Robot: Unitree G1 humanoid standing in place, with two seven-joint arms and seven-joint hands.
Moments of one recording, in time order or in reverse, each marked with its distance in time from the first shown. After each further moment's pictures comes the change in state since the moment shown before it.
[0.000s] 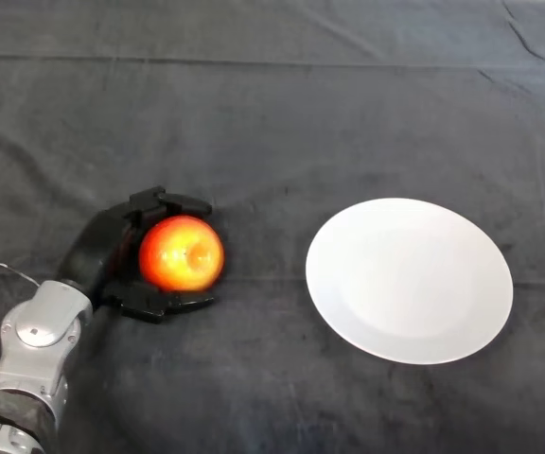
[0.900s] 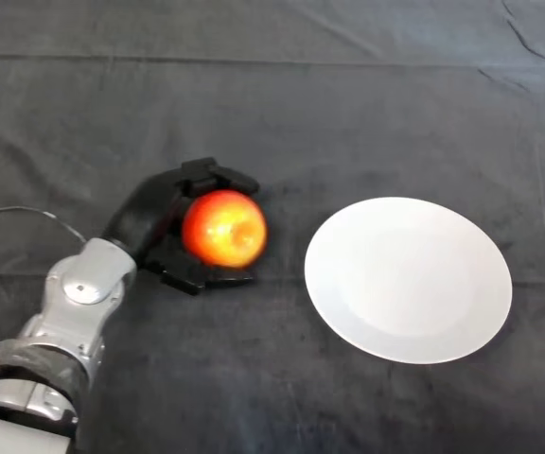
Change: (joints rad) left arm -0.119 -0.064 -0.112 0.000 0.096 0.035 0.054; right arm 0.000 0.000 0.000 0.000 0.000 0.000 0.000
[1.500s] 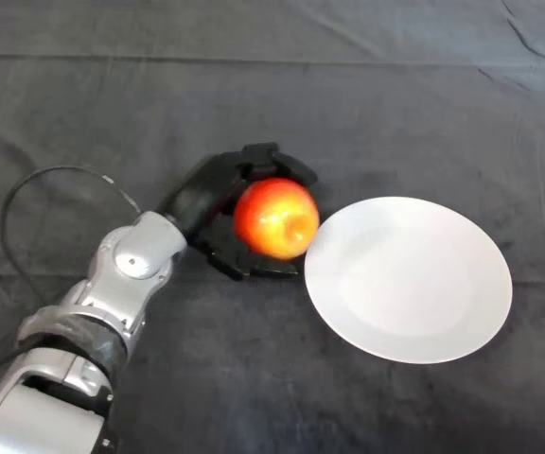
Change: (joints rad) left arm -0.105 -0.067 -0.115 0.000 0.057 0.001 0.023; right arm 0.000 0.000 0.000 0.000 0.000 0.000 0.000
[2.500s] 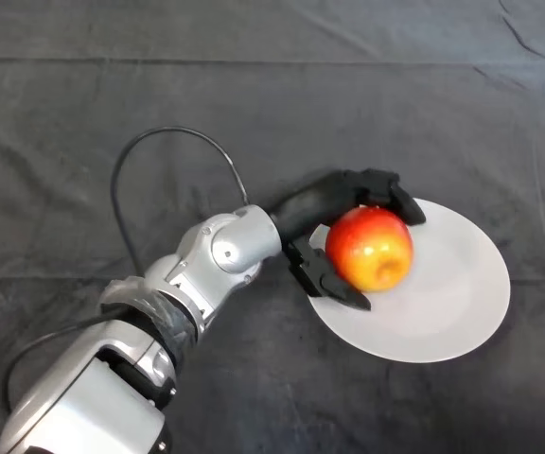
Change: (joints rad) left arm -0.085 -0.090 -0.283 0.000 0.047 0.006 0.009; right arm 0.000 0.000 0.000 0.000 0.000 0.000 0.000
